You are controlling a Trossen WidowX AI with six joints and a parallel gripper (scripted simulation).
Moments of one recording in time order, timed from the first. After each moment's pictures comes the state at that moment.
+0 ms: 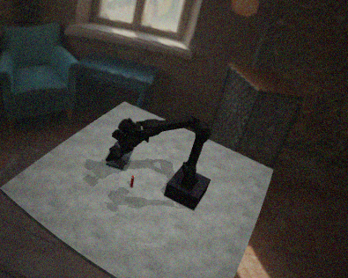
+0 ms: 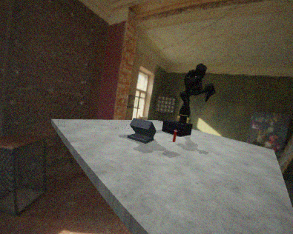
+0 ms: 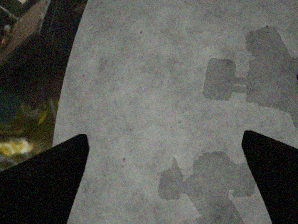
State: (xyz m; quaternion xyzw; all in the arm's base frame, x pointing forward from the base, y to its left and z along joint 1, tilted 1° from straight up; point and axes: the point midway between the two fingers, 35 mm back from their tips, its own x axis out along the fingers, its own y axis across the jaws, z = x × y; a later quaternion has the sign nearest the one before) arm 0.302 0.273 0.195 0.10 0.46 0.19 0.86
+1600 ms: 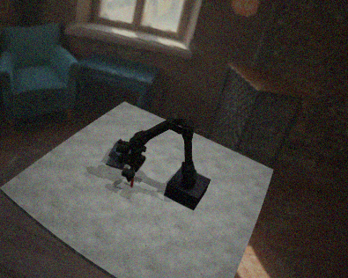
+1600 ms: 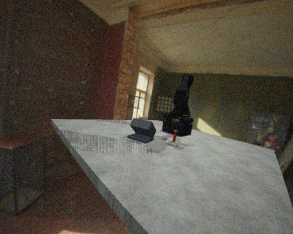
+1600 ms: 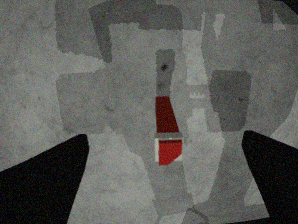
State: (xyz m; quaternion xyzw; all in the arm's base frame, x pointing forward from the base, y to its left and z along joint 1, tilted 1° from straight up) arm 0.273 0.143 0.015 -0.09 0.69 0.08 0.71
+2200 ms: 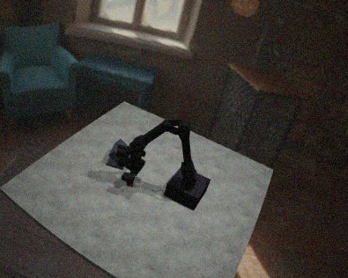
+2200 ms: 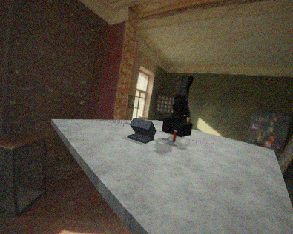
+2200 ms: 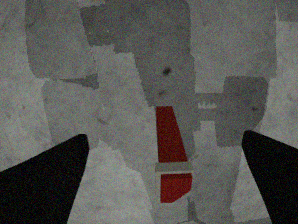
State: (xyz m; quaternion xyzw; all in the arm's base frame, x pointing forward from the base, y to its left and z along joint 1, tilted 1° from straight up) arm 0.272 0.142 -0.014 -0.09 0.69 0.08 0.71
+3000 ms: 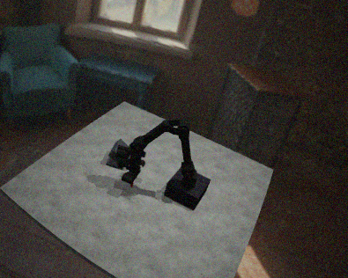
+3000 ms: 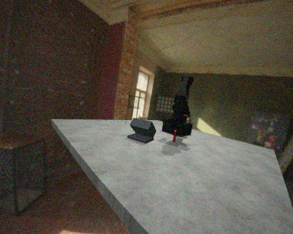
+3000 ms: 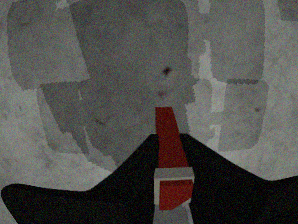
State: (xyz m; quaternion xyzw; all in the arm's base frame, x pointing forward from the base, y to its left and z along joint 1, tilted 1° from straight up) arm 0.271 0.141 -0.019 -0.09 0.69 0.08 0.71
